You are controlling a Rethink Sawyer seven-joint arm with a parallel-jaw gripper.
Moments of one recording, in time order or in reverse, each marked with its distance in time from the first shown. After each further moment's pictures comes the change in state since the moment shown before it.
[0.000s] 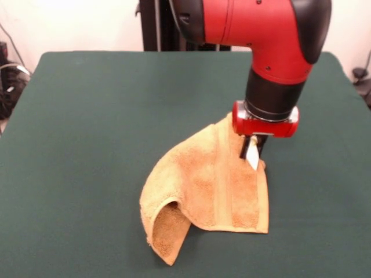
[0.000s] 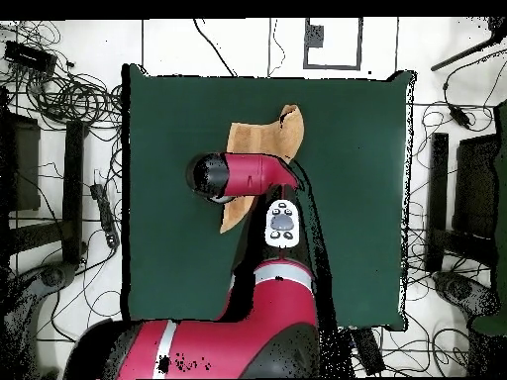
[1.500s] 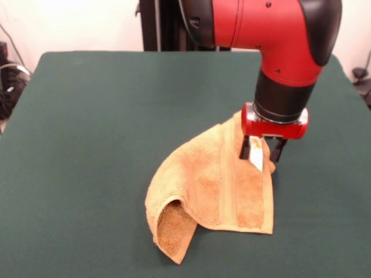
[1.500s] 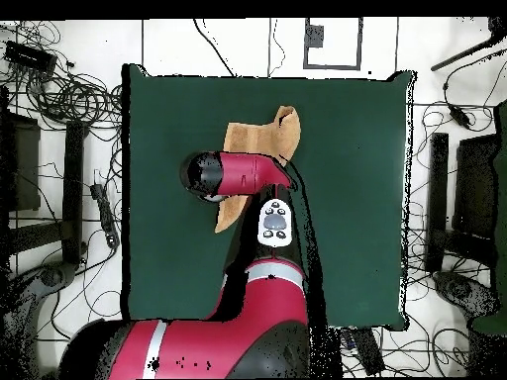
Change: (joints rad) arm 0.020 0.014 -0.011 -0.009 0.049 0.000 0.000
